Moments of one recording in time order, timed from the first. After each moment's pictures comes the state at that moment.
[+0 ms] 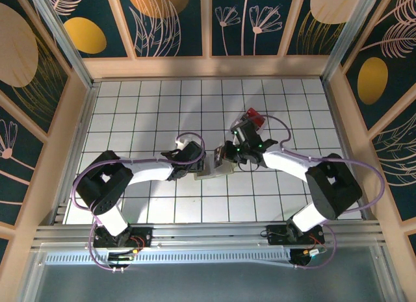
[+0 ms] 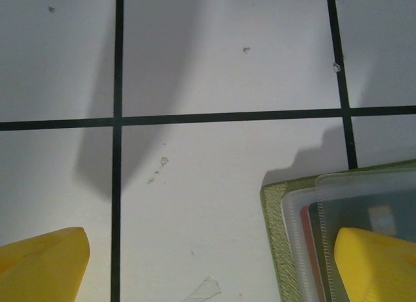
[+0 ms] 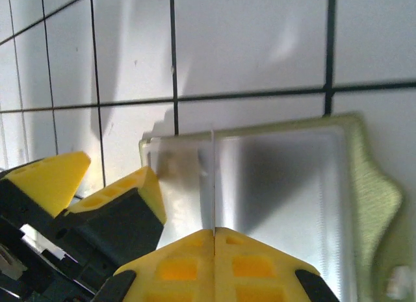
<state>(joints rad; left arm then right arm) -0.82 1.70 0.83 -0.21 -0.42 -0.71 0.62 1.52 0.84 -0.20 -0.26 0.77</state>
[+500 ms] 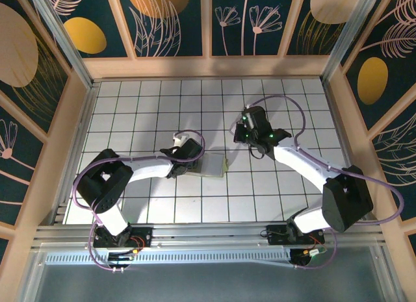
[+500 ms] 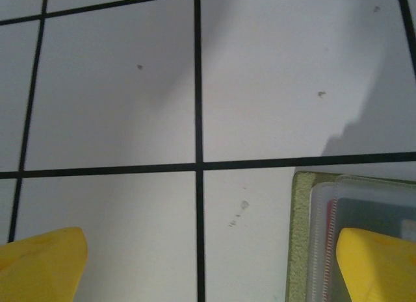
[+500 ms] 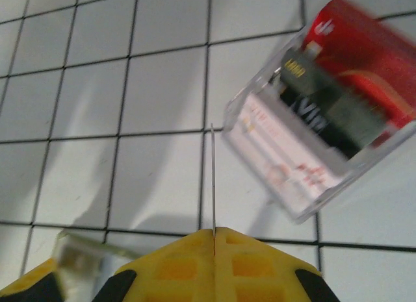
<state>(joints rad) -0.78 1.71 0.86 -0.26 -0.55 -0.60 0.56 1.41 0.98 -0.34 0.15 0.50</state>
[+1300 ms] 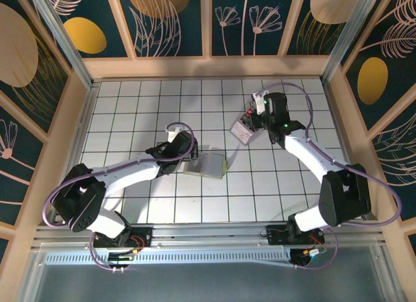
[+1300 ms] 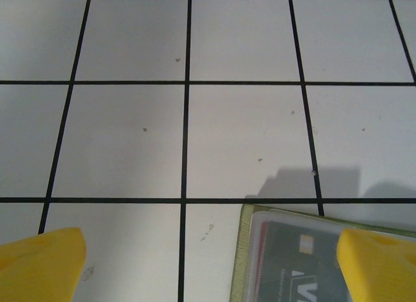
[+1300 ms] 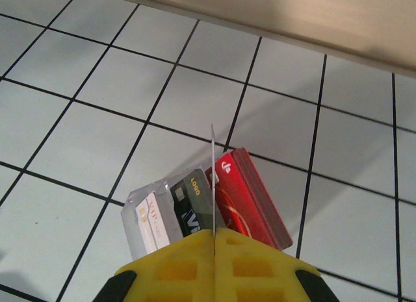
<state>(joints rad) -0.78 1.49 0.85 -0.27 -0.50 -0.65 0.34 1.45 1.03 -0.19 0.03 -0.10</state>
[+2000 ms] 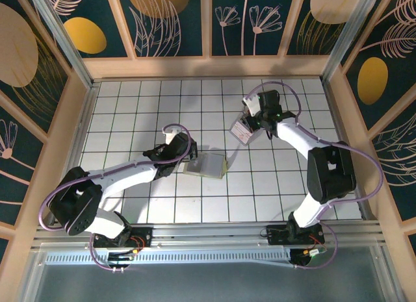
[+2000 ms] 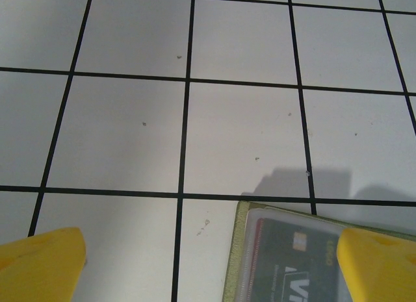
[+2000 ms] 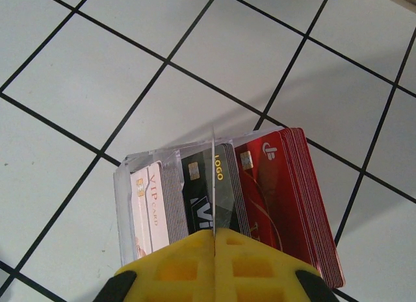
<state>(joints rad) -0.78 1.46 0.81 -0.25 -0.49 -0.69 0.31 1.67 1.15 -0.29 -0.08 -0.28</state>
